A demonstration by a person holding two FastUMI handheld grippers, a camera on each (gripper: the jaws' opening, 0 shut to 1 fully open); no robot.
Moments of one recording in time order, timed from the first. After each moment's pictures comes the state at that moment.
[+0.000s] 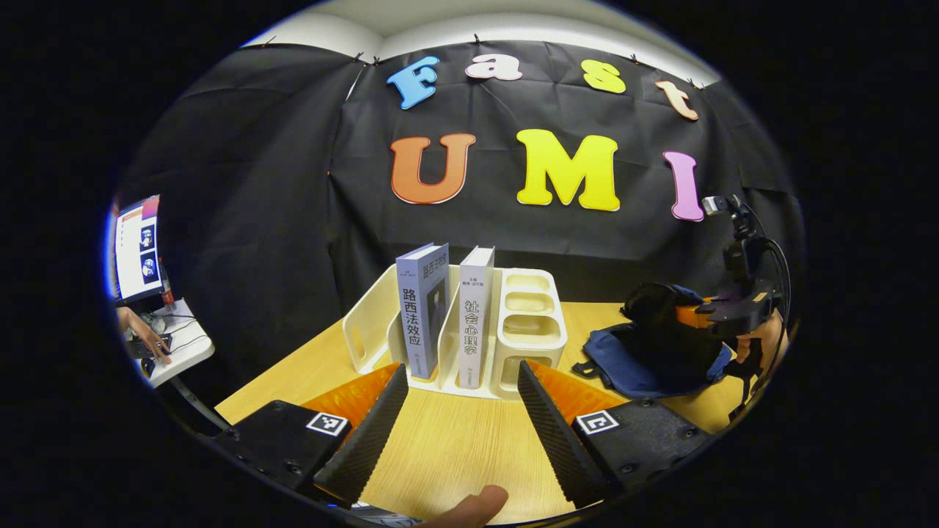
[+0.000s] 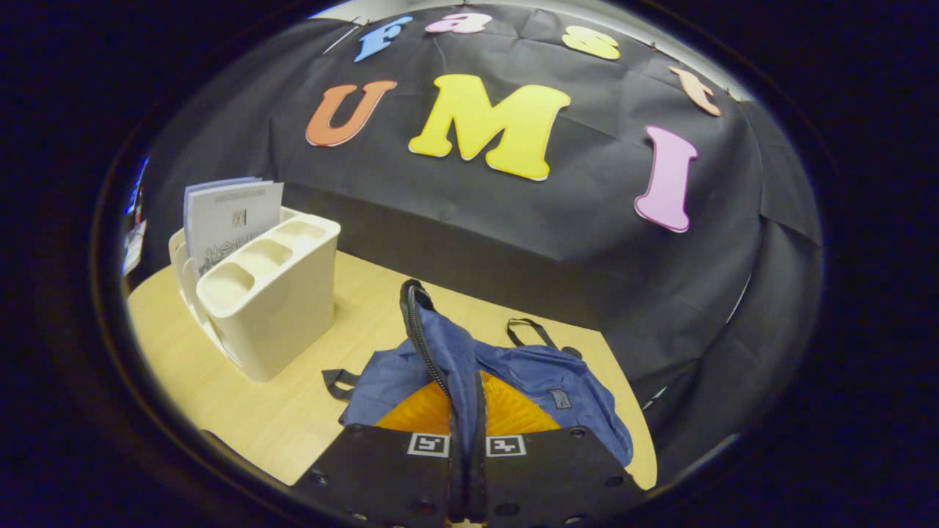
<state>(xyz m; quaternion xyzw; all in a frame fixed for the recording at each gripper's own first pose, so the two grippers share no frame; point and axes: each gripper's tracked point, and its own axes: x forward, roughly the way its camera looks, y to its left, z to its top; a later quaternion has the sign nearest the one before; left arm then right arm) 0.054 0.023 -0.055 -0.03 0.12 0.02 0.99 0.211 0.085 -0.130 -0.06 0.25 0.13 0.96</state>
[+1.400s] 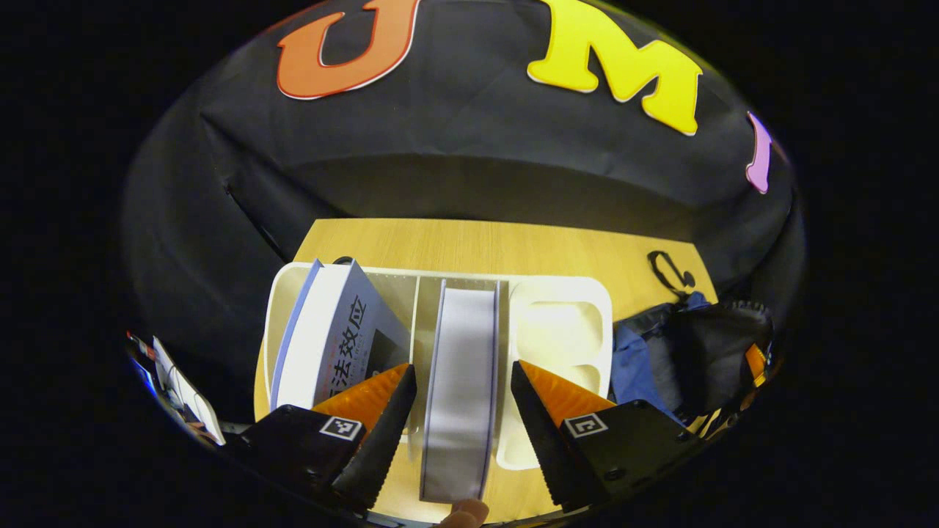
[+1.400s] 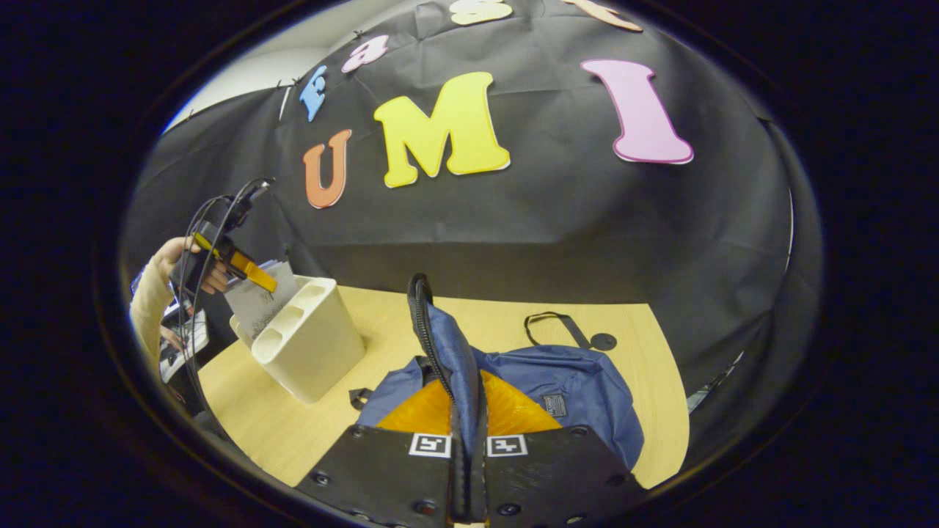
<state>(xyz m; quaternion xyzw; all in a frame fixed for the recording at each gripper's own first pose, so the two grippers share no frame) 0.305 0.022 -0.066 0.02 0.47 -0.03 0.88 0.259 -0.003 -0.130 0.08 0.28 0.25 0.93</state>
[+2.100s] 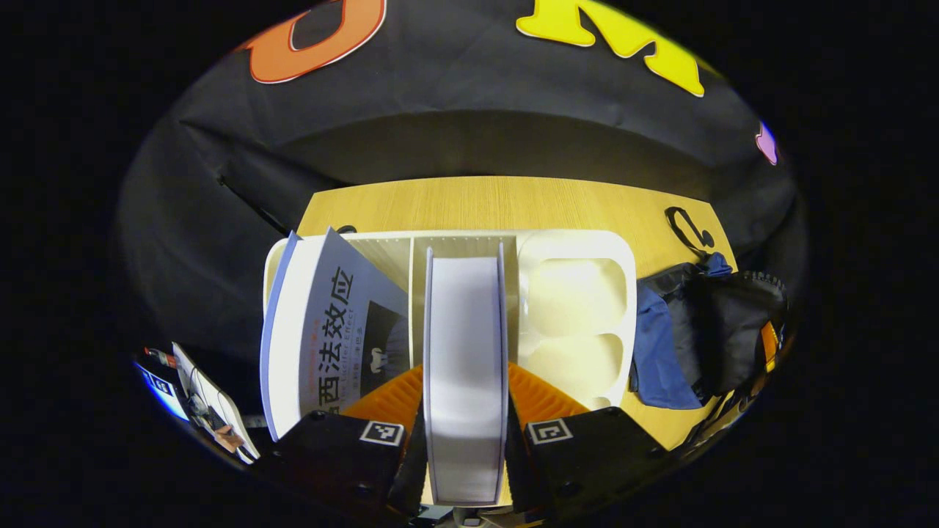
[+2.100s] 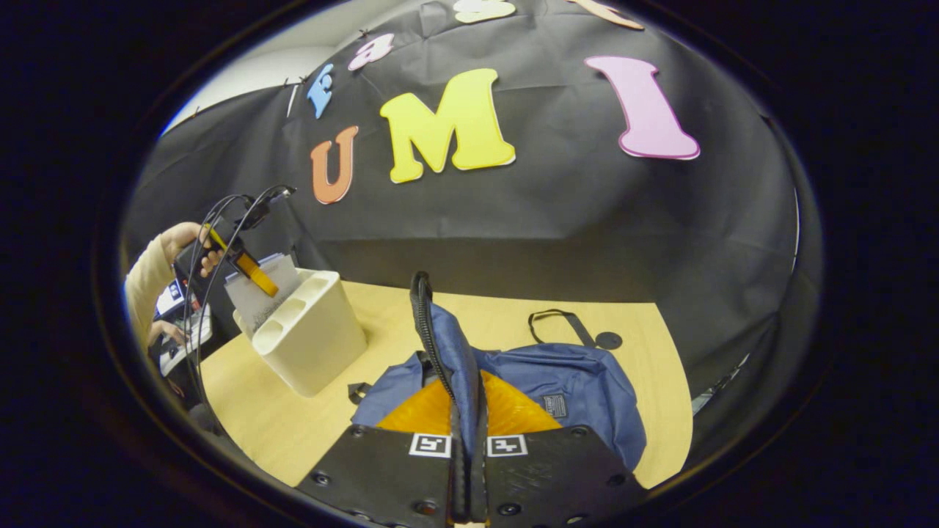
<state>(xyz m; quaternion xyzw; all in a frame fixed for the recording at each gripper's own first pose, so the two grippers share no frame) 0.283 0.017 -0.079 0.04 0.53 -0.03 0.85 0.258 0.001 -0.143 0.07 0.27 0.26 0.92</state>
